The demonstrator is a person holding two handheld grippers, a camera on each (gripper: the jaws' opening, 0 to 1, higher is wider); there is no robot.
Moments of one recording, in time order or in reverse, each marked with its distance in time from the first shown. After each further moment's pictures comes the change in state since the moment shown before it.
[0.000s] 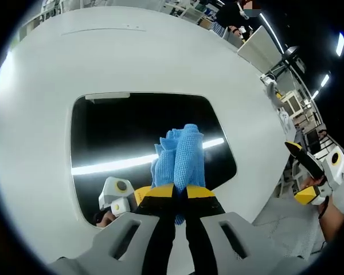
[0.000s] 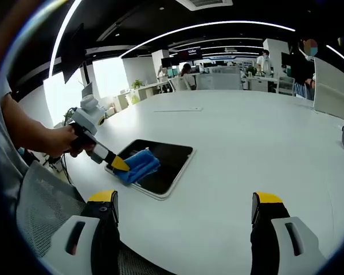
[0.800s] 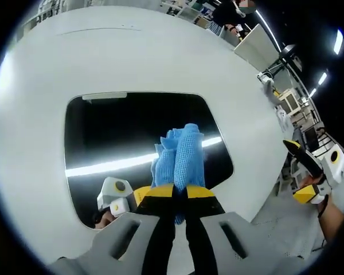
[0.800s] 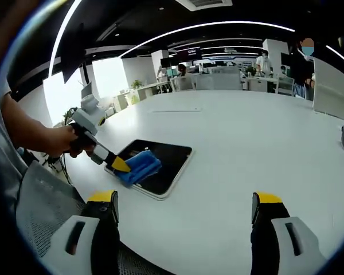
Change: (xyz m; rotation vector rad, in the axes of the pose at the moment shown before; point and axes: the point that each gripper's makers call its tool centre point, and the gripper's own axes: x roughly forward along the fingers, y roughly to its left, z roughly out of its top) left arm 0.002 -0.006 -0.002 0.012 0.003 -0.019; right arm 0.000 -0.002 0.000 -0.002 -0.002 -0.007
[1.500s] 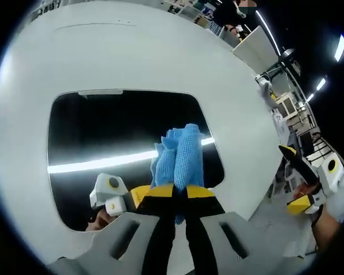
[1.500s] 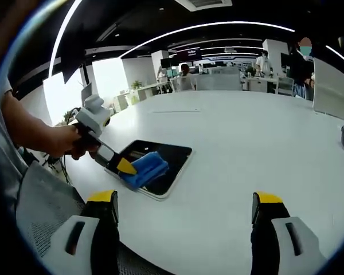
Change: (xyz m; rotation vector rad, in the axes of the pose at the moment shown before) left arm 0.009 -0.014 0.002 -0.044 0.010 -0.042; right arm 0.000 0.000 0.001 0.001 -0.002 0.000
